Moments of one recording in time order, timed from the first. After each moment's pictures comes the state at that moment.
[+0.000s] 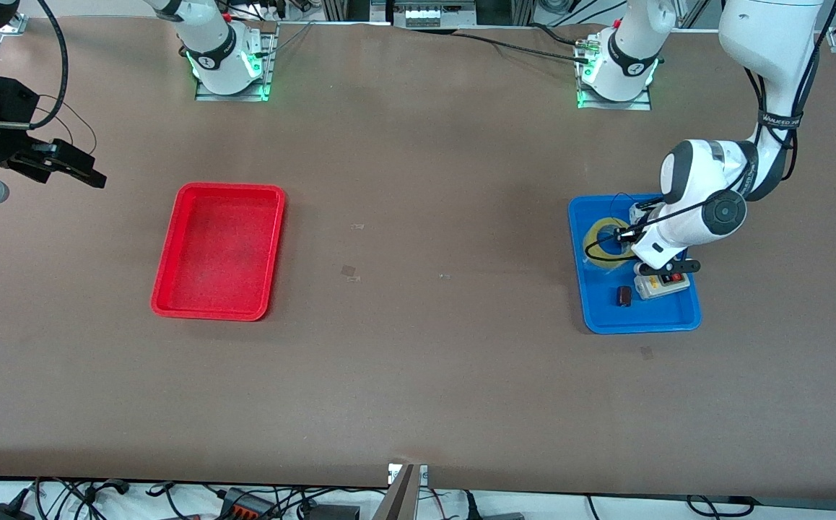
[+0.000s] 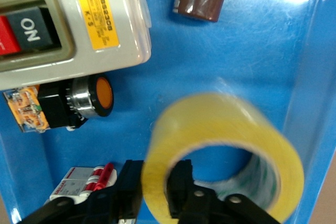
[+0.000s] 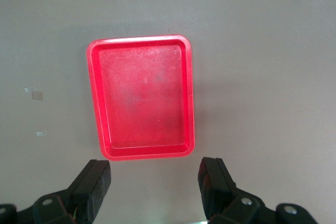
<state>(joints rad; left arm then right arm) -0.10 0.34 0.03 -2.23 -0.04 2.31 -0.13 0.06 0.01 -0.04 -1.62 -0.01 1.56 0.13</state>
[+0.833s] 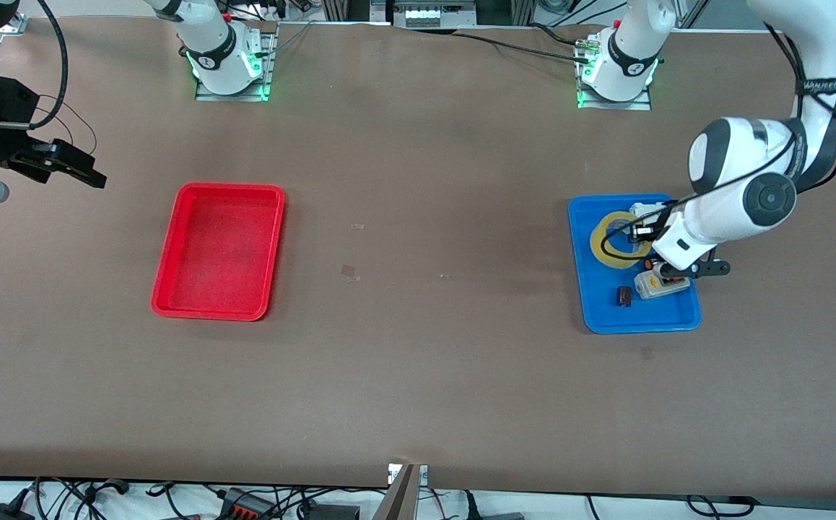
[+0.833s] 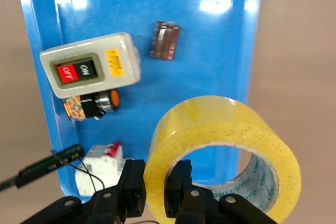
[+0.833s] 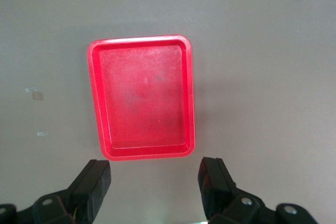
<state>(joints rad) -0.10 0.19 -0.02 -2.06 -0.04 2.04 -0.17 0.06 0.01 -0.04 -1.62 -0.01 1.56 0.13</state>
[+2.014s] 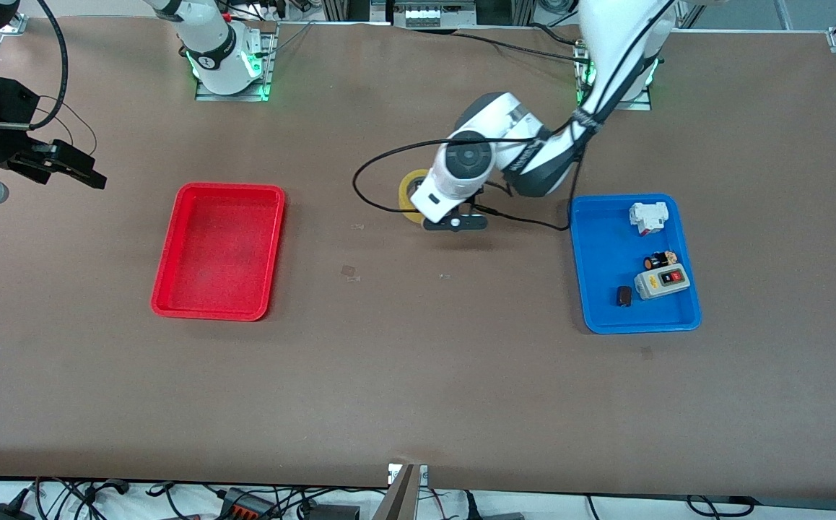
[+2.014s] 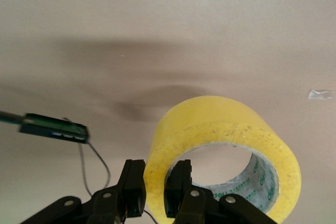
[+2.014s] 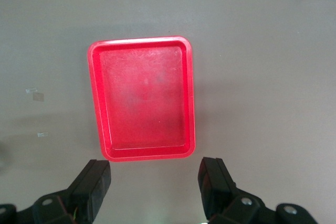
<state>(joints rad) -0.36 0.61 -0.48 -1.69 0.03 2.06 -0.88 0.06 0.01 -0.04 -1.62 -0.01 1.56 0.13</state>
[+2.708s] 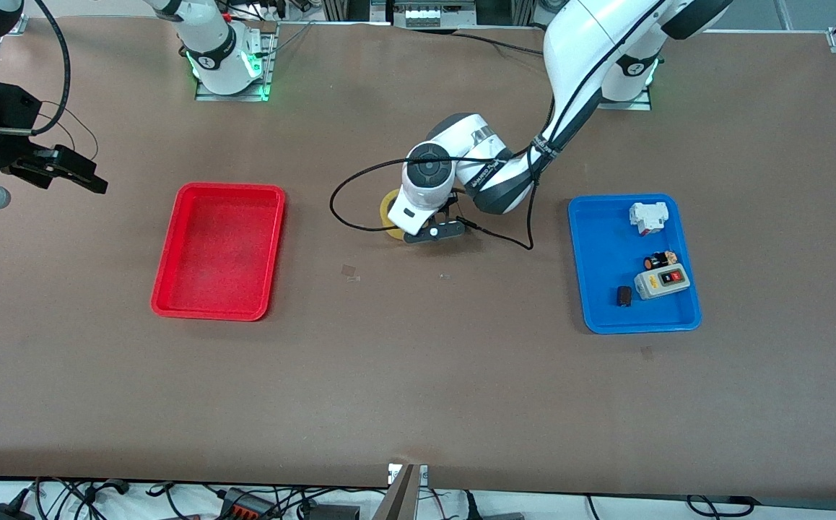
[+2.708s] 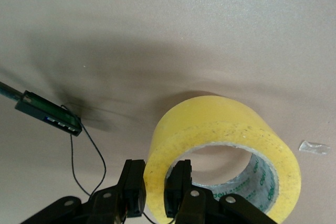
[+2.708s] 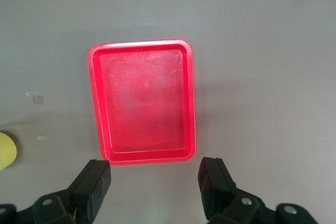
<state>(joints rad) -0.42 0.75 -0.48 -1.56 0.12 2.11 -1.12 0.06 0.02 -0.04 -1.62 -0.01 1.58 0.13</state>
